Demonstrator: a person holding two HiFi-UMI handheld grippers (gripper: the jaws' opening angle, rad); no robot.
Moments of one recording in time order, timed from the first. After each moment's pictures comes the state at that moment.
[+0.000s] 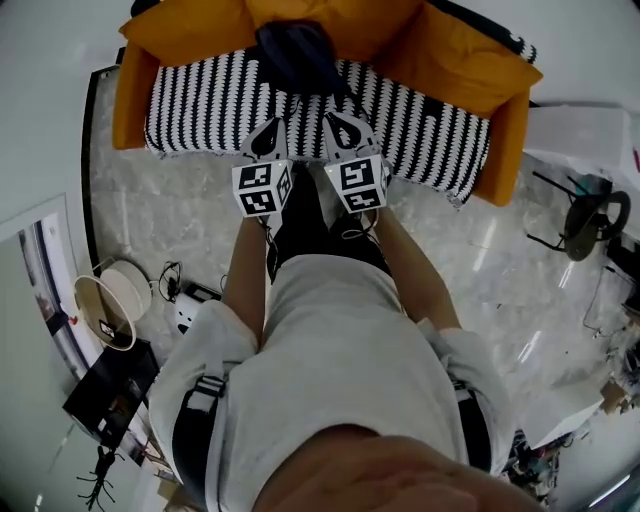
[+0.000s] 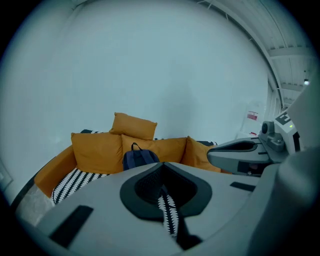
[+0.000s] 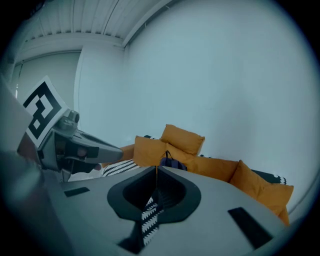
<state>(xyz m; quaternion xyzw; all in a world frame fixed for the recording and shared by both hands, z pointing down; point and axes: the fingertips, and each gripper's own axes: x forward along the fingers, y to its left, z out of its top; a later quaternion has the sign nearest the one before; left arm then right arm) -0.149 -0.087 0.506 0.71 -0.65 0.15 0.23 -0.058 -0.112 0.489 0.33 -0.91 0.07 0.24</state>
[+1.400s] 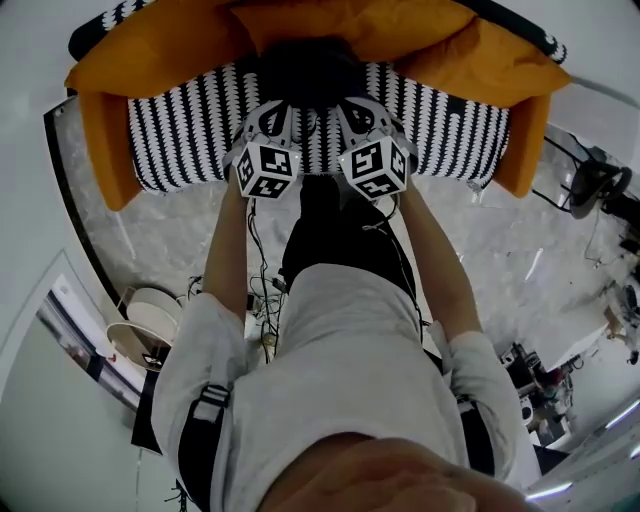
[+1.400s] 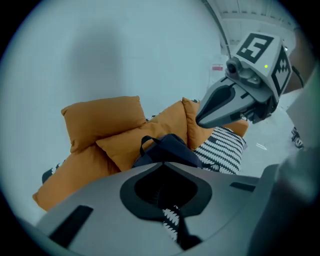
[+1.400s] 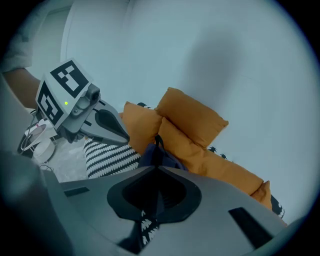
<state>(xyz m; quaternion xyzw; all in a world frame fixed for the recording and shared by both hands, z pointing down) -0.286 -0.287 0.657 0.82 -0.41 0.37 0.13 -0.200 -0.303 0.616 0.30 -0.85 0.06 0.43</state>
